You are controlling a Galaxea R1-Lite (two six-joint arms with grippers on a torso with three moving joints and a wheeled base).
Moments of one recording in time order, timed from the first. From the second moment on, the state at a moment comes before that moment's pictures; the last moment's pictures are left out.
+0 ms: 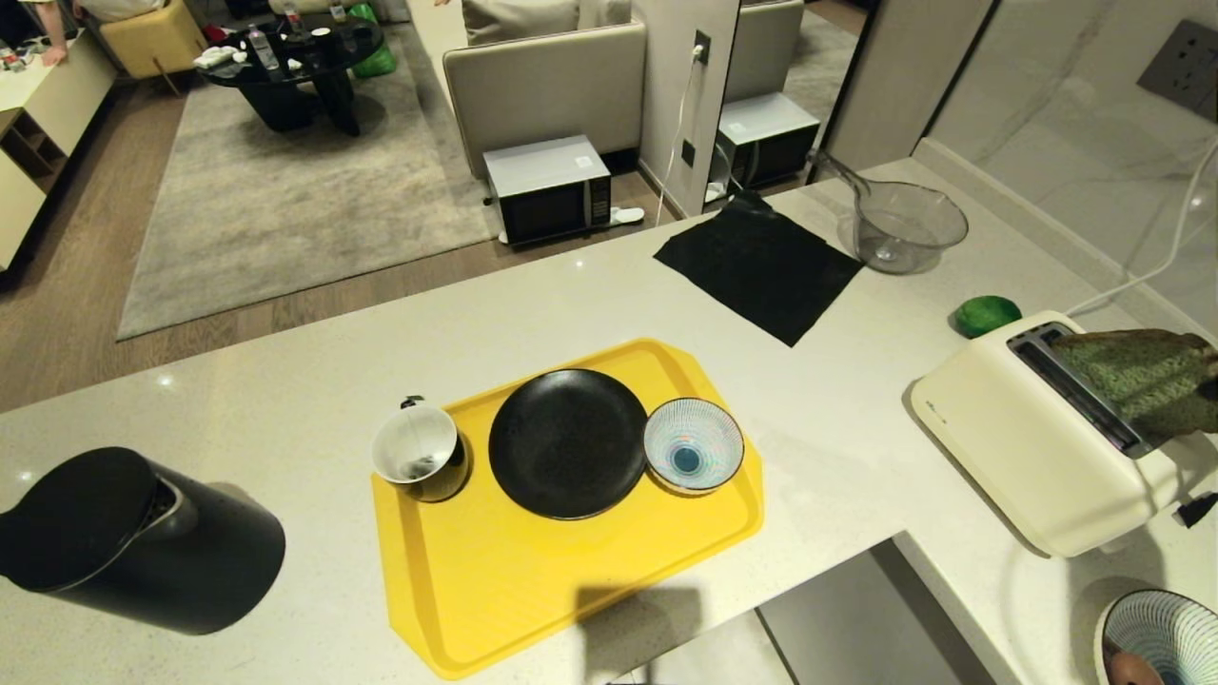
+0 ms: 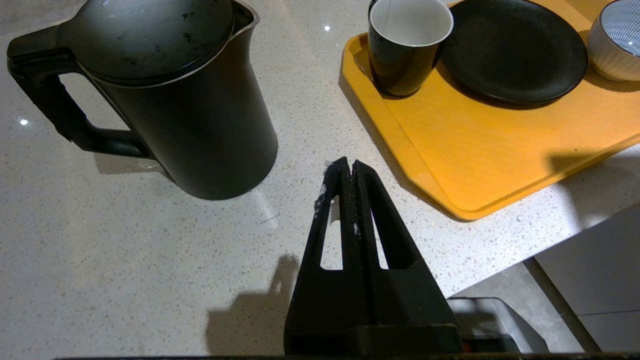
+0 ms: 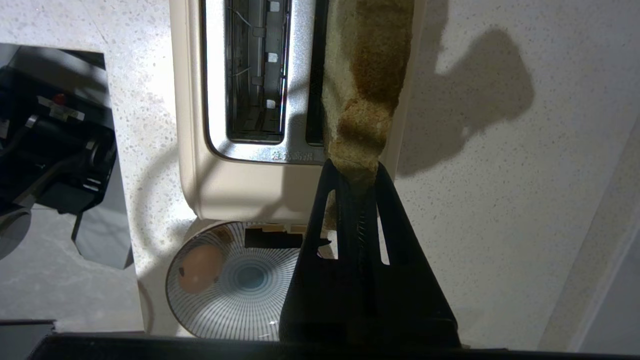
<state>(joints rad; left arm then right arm) 0.01 0.00 0.00 -0.01 0.00 0.01 -0.59 1.71 -1.56 0.74 0.41 -0.89</state>
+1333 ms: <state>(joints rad) 0.01 0.00 0.00 -0.01 0.00 0.01 -0.52 1.71 -1.55 0.74 0.41 -0.90</state>
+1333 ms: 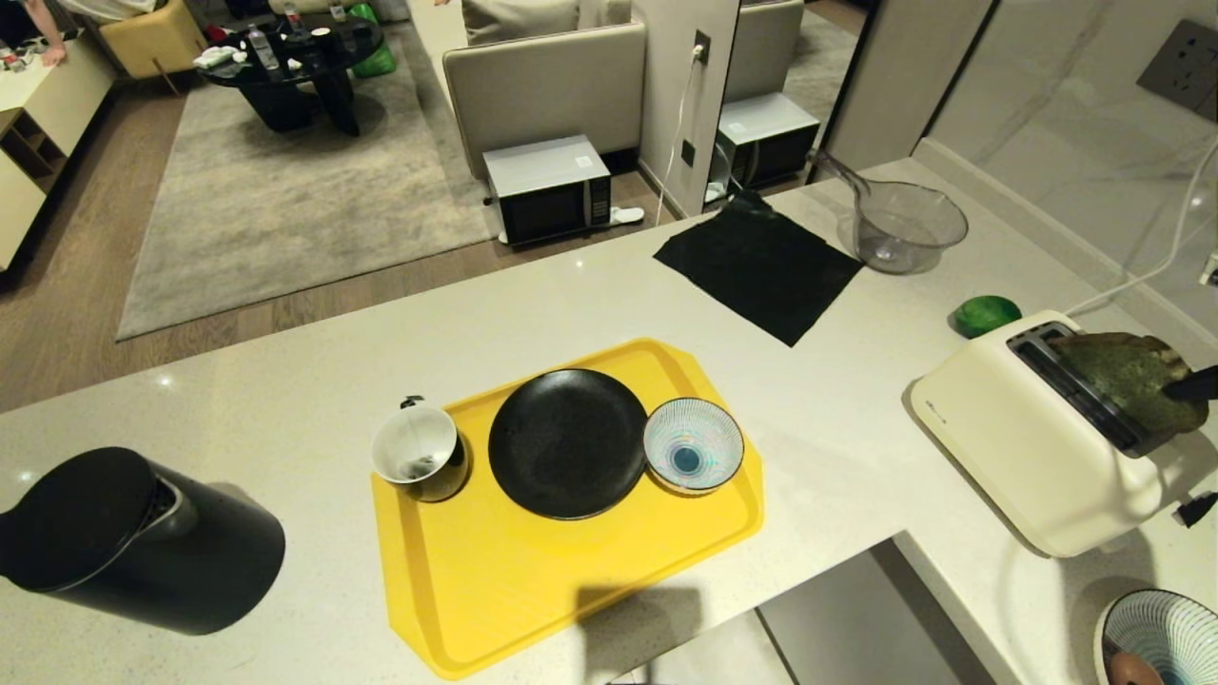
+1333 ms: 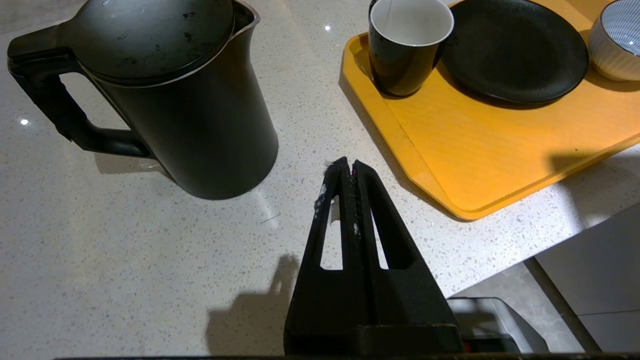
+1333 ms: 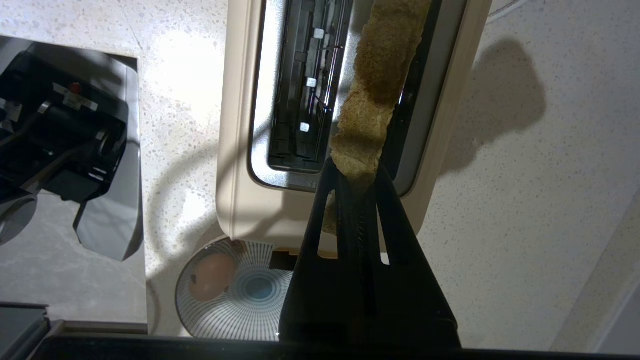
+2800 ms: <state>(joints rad) 0.01 0.00 0.00 -0.01 0.00 0.01 -0.45 1.77 -1.59 0.66 0.40 -0.87</state>
